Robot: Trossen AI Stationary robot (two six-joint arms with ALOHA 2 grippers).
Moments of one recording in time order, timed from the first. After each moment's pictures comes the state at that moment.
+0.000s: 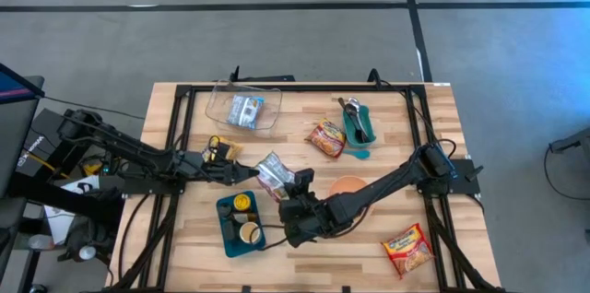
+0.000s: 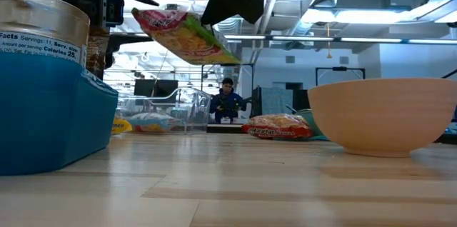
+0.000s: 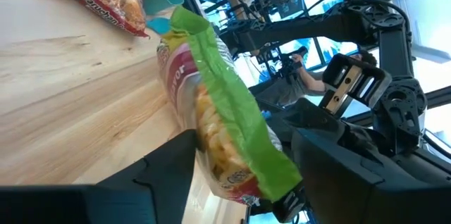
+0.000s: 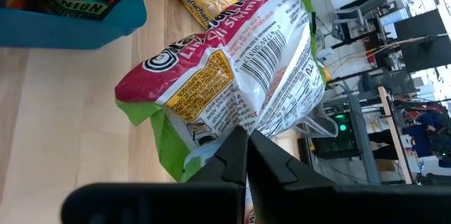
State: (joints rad) left arm -0.28 0.96 0.23 0.61 -0.36 -1.17; right arm 0.44 2.09 1.70 -0.64 0.99 -0.05
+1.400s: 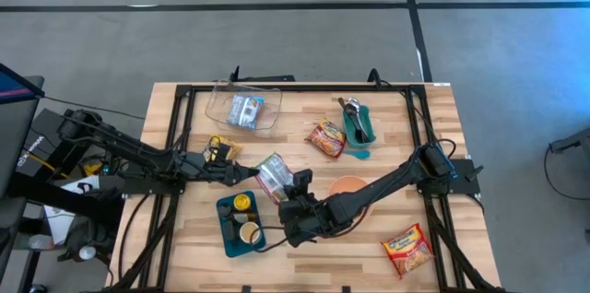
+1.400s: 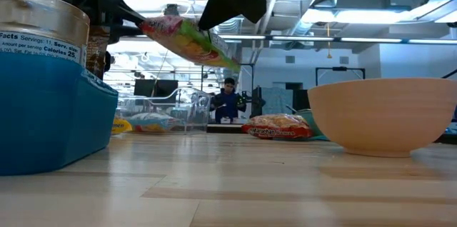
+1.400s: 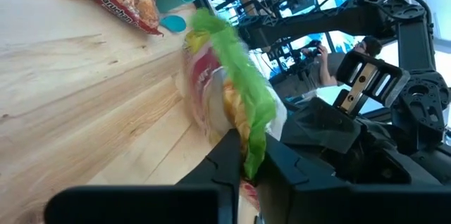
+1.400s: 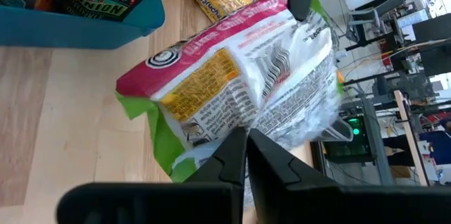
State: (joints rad) left arm -0.28 0.96 0.23 0.56 -0.36 -1.16; right arm 0.44 2.09 1.70 -0.63 0.94 -0.06
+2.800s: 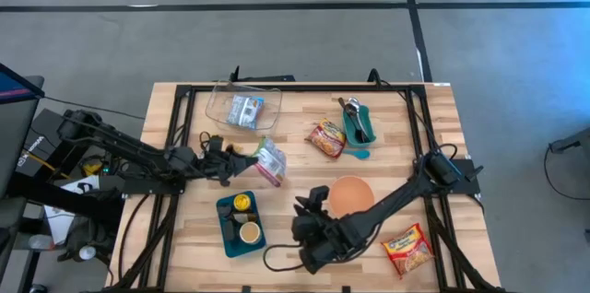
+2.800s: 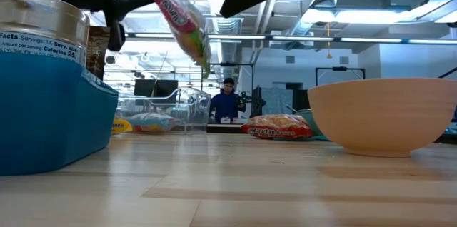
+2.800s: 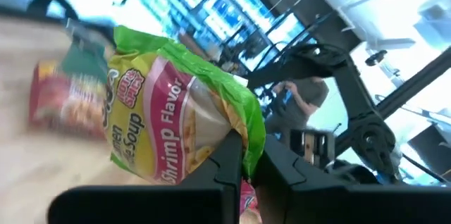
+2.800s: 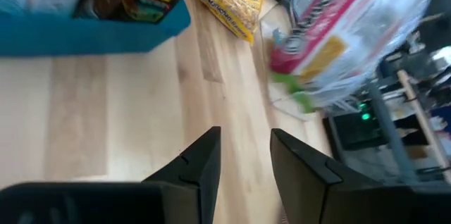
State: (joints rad) left arm -0.26 0.96 0.23 0.84 -0.45 -0.77; right arm 0.58 2.09 1.70 -0.79 1.03 0.27
